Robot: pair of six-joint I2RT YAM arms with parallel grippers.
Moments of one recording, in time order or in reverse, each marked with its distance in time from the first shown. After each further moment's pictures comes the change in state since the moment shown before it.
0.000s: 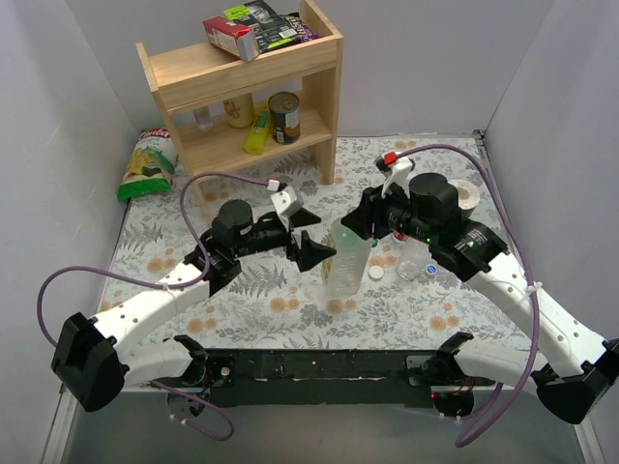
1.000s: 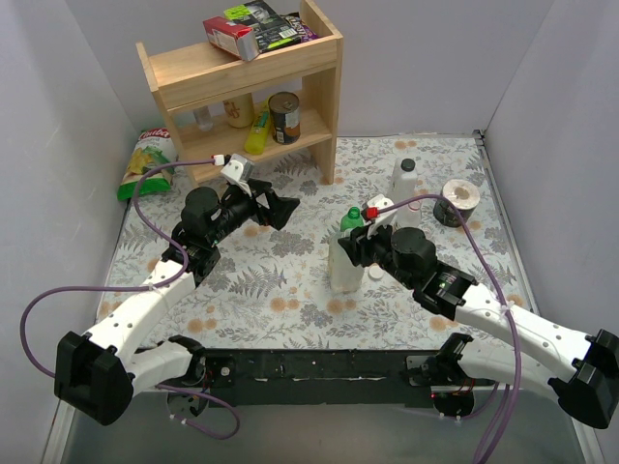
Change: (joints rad) left arm 0.293 -0.067 0.005 0.015 -0.237 -0.117; right arm 0.195 -0.118 -0.513 0.498 0.360 -0.180
